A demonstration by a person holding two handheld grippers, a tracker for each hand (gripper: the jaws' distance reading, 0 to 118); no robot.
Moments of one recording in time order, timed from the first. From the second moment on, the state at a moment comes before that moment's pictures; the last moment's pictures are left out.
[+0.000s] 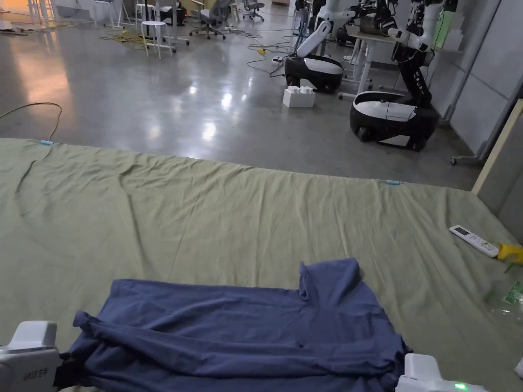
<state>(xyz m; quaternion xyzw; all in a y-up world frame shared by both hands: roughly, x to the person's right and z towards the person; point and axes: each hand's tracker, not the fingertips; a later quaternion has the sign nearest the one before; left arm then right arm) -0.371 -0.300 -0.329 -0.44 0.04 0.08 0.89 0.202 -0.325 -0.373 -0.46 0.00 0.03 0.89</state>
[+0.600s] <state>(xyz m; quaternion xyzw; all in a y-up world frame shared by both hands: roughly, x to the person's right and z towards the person) -0.376 -0.249 -0.212 -0.43 0.04 0.08 0.90 0.209 -0.273 -0.264 -0.47 0.04 0.08 0.88</state>
